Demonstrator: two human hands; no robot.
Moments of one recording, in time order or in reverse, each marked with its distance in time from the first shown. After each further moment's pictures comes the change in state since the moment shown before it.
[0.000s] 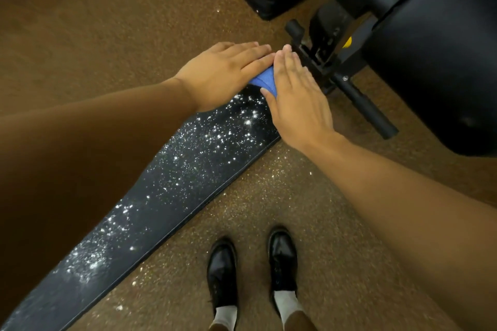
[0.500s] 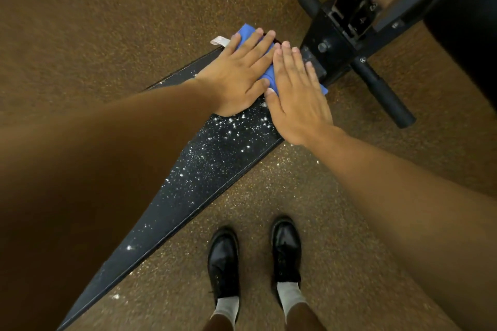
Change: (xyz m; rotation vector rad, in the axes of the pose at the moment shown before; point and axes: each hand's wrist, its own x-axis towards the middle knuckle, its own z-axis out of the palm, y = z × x) left_hand -0.010 0.005 0.070 -0.213 -0.203 -0.198; right_hand 0.006 -0.003 0.071 0.039 -0.116 -0.012
